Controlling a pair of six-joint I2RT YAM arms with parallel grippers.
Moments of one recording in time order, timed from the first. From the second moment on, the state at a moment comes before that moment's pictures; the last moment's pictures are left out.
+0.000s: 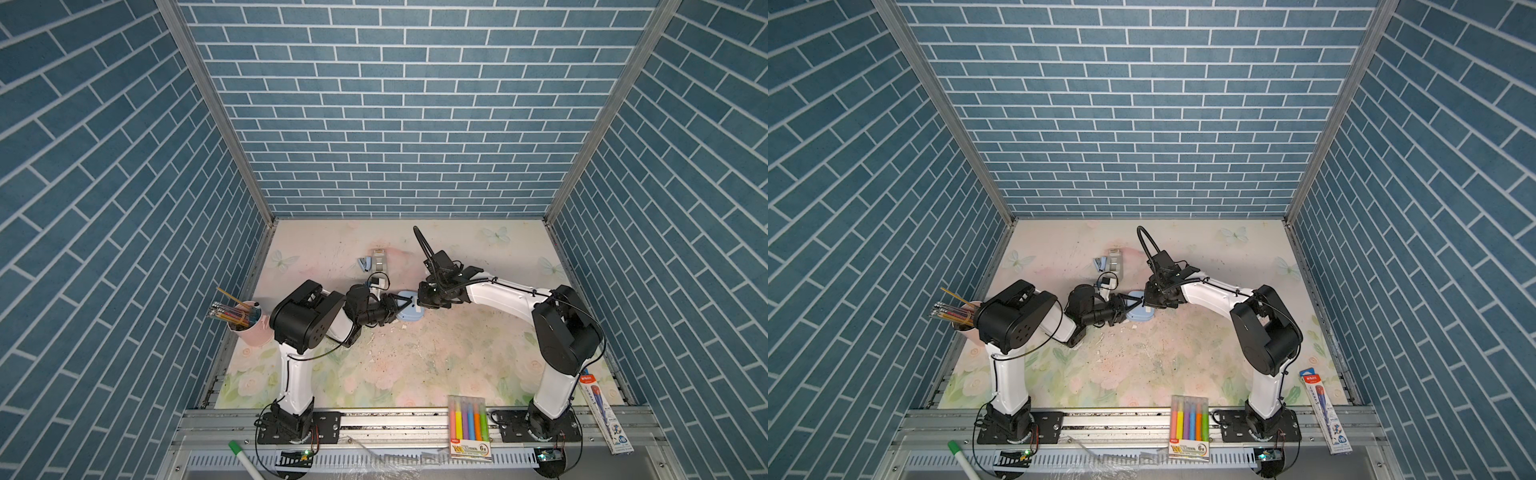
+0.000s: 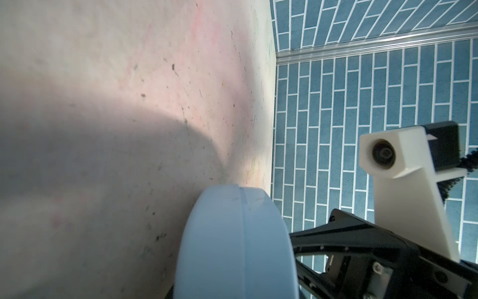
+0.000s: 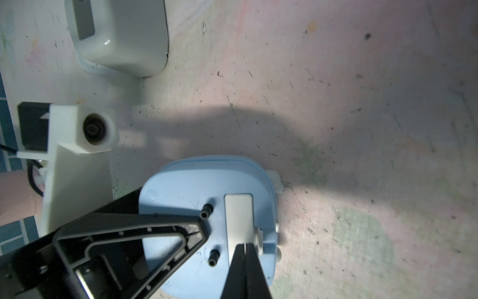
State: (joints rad) left arm -0.46 2.02 0.58 1.06 0.64 -1.24; right arm 0.74 1.83 1.24 -0.49 -0.19 0.71
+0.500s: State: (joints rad) left arm -0.46 2.02 0.58 1.06 0.64 -1.24; right arm 0.74 1.85 1.25 -0.48 -0.19 0.70
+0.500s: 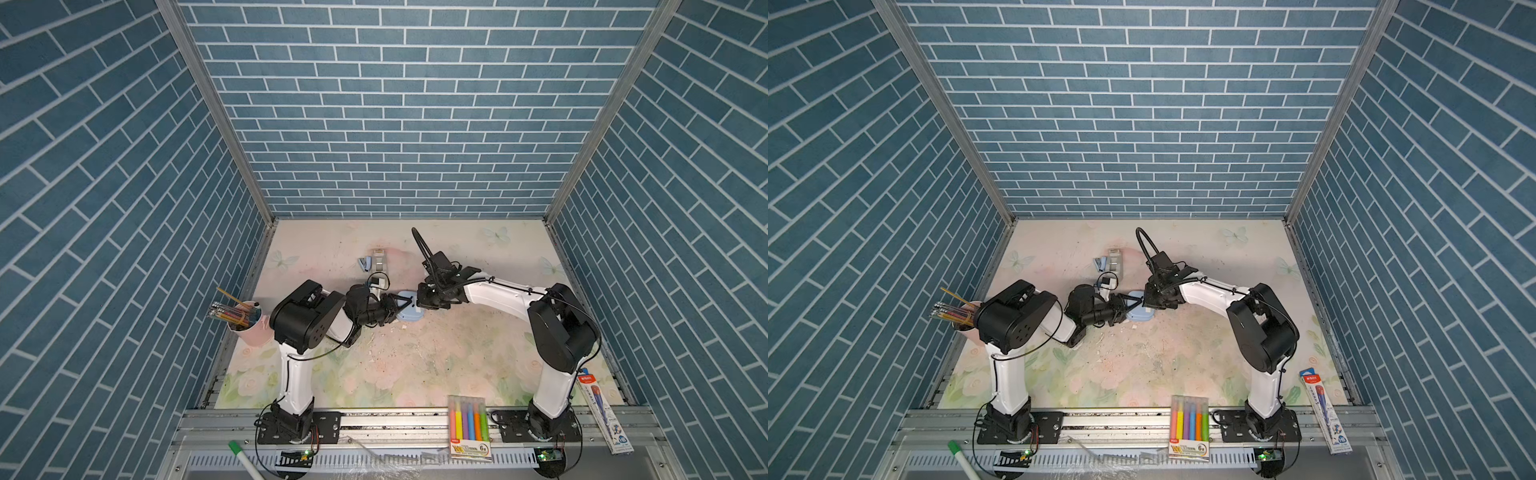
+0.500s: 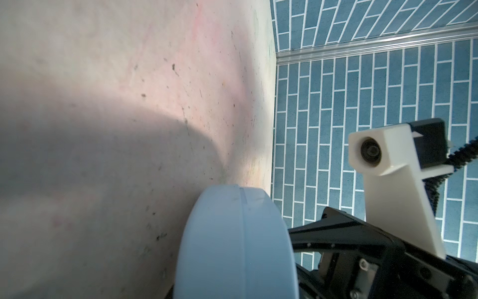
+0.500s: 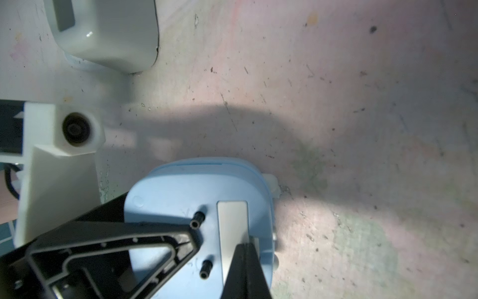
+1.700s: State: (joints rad) left arm -0.46 2.02 0.58 1.06 0.64 -1.24; right arm 0.76 1.81 1.19 -0.44 -0.16 0.66
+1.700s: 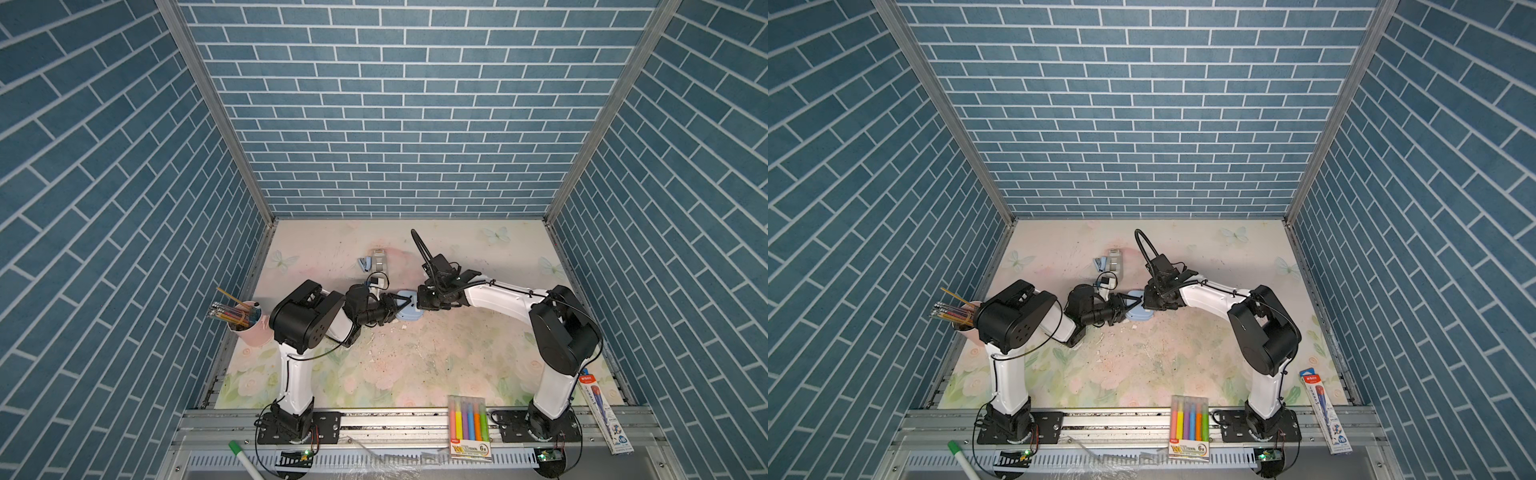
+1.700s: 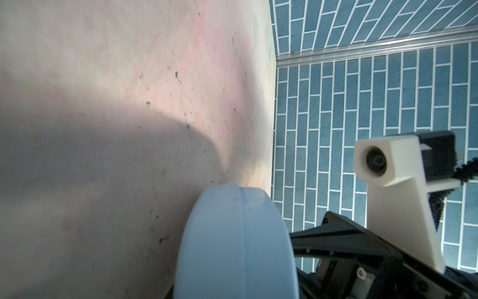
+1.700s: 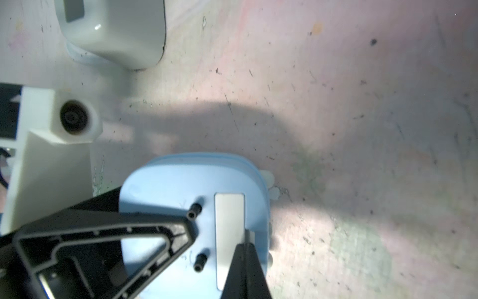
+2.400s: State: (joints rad) left arm -0.50 1.77 0.84 0.39 0.64 -1.40; right arm 0.86 1.45 1.11 -0.52 0.02 0.45
